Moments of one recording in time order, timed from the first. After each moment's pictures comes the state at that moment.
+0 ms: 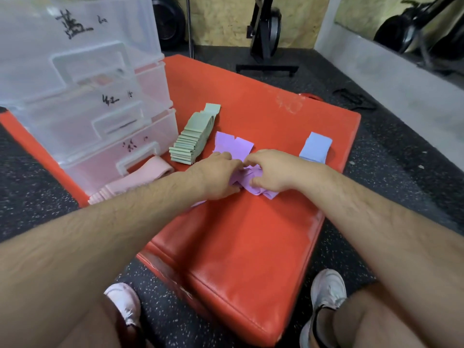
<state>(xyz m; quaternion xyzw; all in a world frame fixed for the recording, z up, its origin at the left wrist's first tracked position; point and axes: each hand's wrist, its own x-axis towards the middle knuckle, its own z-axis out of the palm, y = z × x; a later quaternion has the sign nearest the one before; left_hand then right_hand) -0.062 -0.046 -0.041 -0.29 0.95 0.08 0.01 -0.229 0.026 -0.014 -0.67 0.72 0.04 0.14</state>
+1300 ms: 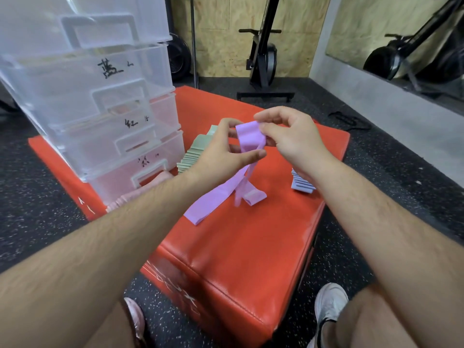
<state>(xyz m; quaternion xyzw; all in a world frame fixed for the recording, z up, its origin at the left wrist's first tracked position) -0.061 0.003 0.036 -0.29 0.75 0.47 -0.36 -0.208 0.066 0.067 -0.49 0.61 -0.59 0.21</state>
